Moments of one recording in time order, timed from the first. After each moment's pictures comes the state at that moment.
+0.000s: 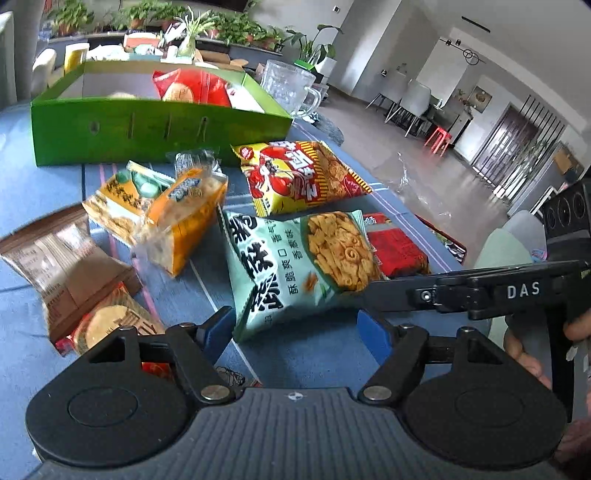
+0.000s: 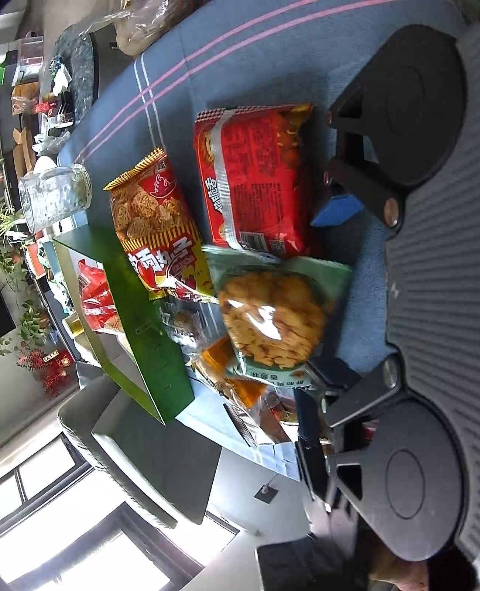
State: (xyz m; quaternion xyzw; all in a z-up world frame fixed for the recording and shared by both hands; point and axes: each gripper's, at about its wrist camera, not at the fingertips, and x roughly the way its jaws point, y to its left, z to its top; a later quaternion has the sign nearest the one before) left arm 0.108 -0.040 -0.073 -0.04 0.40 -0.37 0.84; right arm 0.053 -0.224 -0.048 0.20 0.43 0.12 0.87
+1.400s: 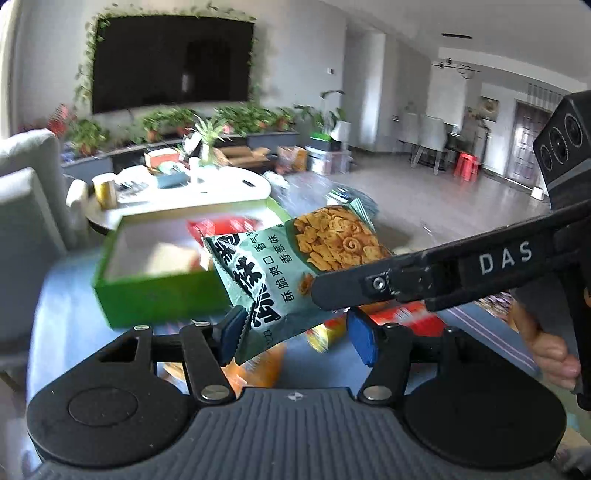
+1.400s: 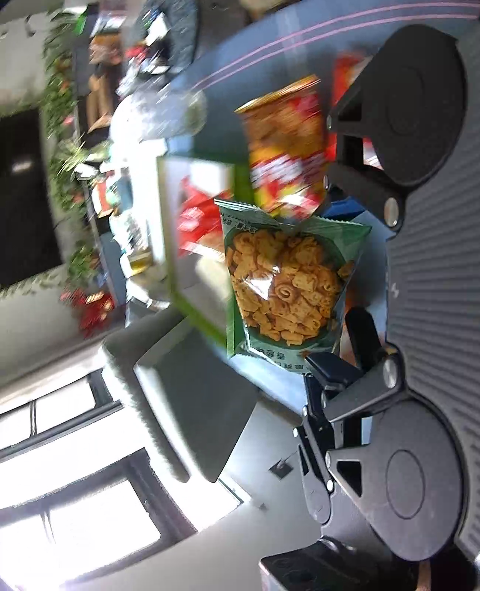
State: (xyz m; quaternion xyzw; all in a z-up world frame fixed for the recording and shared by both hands) left arm 0.119 -0.029 0.013 0.05 0.25 -0.31 0.92; right arm 0.100 -0.184 0.029 0.14 0.33 0.20 0.91
